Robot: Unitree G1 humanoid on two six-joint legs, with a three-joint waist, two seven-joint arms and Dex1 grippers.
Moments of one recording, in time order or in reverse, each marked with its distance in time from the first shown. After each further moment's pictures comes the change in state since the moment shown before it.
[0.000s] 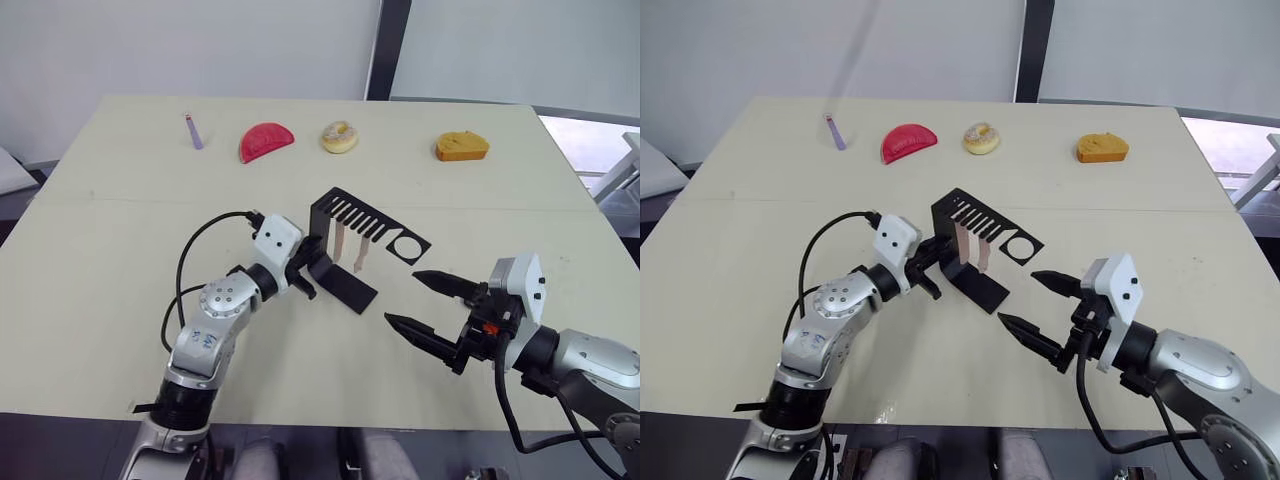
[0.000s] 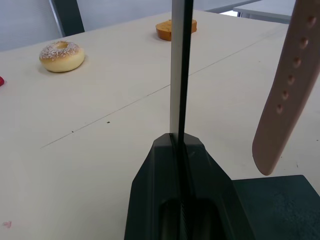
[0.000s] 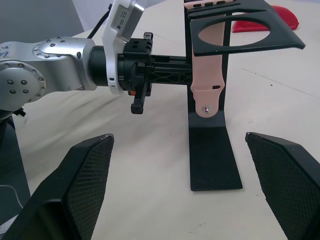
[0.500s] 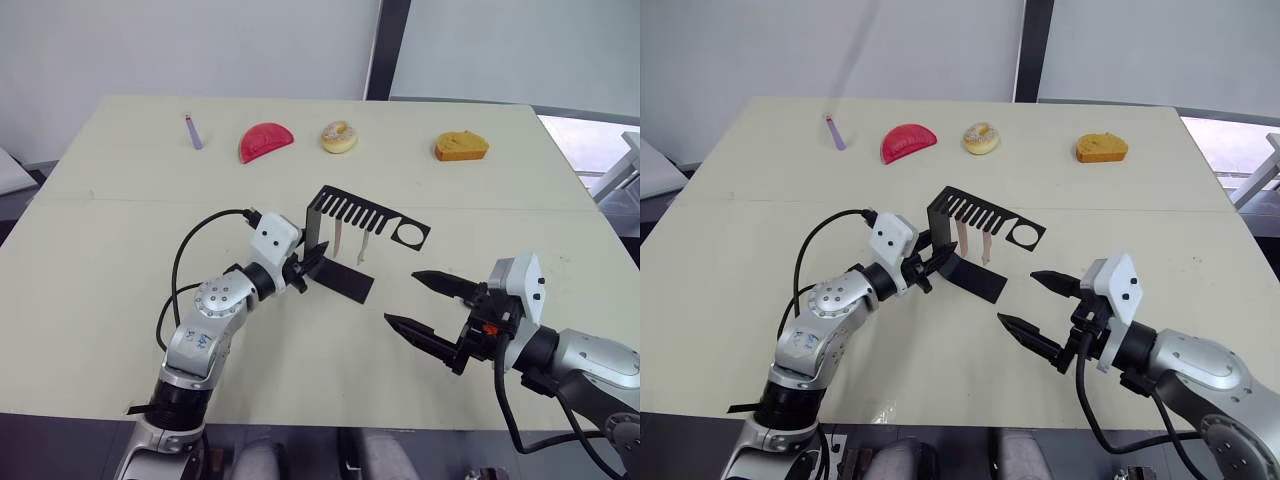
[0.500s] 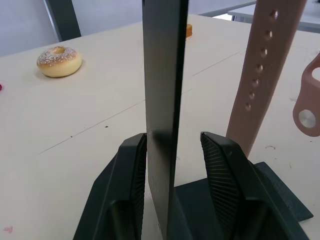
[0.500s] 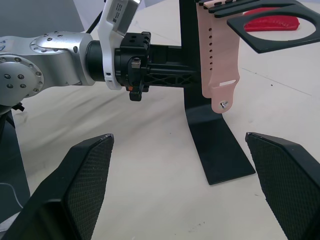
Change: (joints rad) left arm -0.001 0.029 0.008 -0.001 -0.029 -0.001 -0.019; right arm -0.006 0.000 0.001 0.000 -0.009 0.000 0.020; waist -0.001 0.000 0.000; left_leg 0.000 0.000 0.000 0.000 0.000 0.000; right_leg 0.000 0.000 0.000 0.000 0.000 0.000
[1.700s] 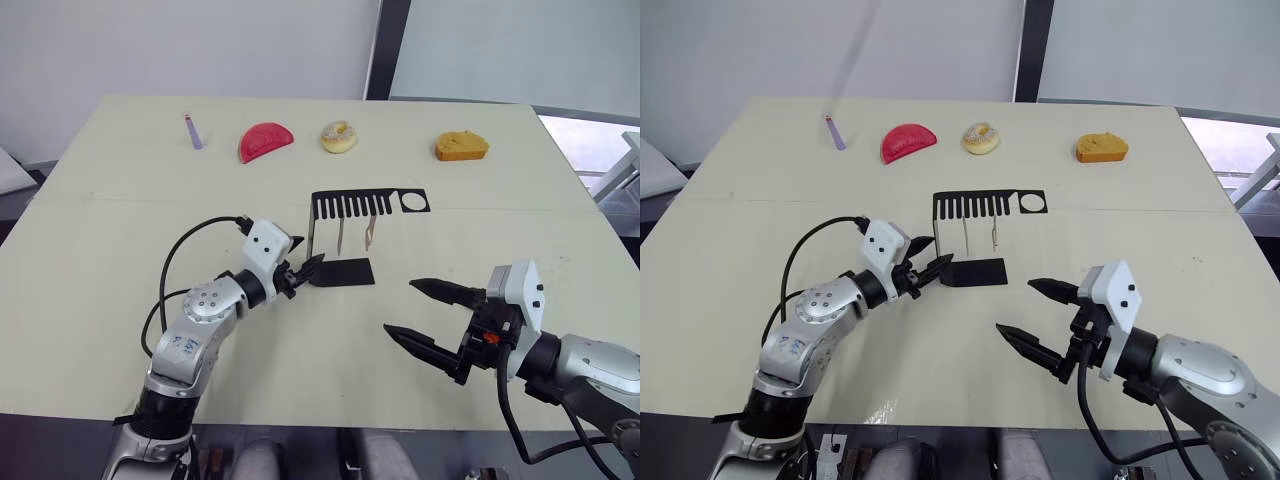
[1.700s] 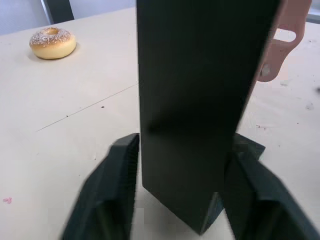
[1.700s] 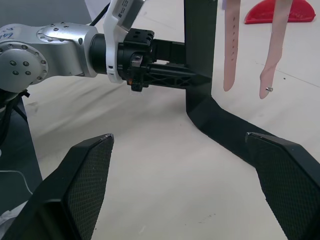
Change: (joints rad) left arm 0.043 0.051 0.011 -0.066 -0.057 0.057 -0.017; right arm 0.032 -0.030 -0.008 -0.023 0.020 0.002 0.015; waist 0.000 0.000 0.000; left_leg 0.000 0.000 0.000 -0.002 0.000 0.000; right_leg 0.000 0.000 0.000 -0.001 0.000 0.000
